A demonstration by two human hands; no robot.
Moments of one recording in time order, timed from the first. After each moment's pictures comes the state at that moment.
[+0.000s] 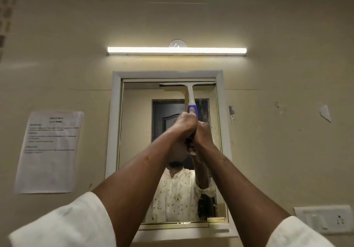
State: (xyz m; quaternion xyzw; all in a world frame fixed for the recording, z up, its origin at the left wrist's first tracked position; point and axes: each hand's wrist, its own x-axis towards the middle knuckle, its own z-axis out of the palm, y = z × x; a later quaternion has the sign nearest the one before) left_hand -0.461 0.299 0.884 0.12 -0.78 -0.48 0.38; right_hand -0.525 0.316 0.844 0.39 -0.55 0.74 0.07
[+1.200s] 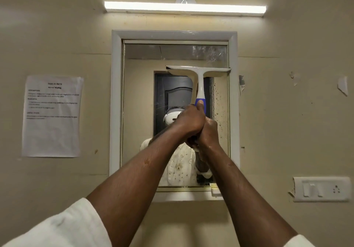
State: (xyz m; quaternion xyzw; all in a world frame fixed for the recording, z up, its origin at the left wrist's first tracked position) left_hand -0.480 0.274 0.817 0.10 -0.85 -0.32 0.41; right_hand -0.539 0.289 0.771 0.35 -0.53 0.77 0.06
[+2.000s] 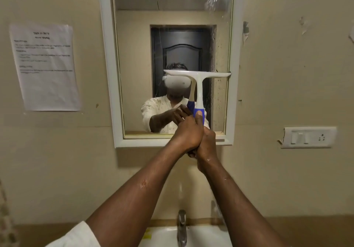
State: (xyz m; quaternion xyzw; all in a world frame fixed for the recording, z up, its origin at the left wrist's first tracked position) left_hand -0.448 0.299 0.672 0.15 -0.85 -0.39 0.33; right_hand -0.491 0.333 0.622 0.29 -0.53 0.79 -0.03
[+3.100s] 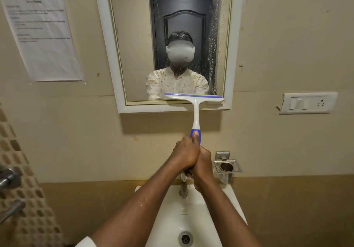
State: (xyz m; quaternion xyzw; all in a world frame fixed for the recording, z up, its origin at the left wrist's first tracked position) left_hand -0.409 0.325 0.542 0.25 -0.85 -0.40 0.22; right_hand -0.441 0.369 0.494 0.19 -0.58 0.77 -0.18
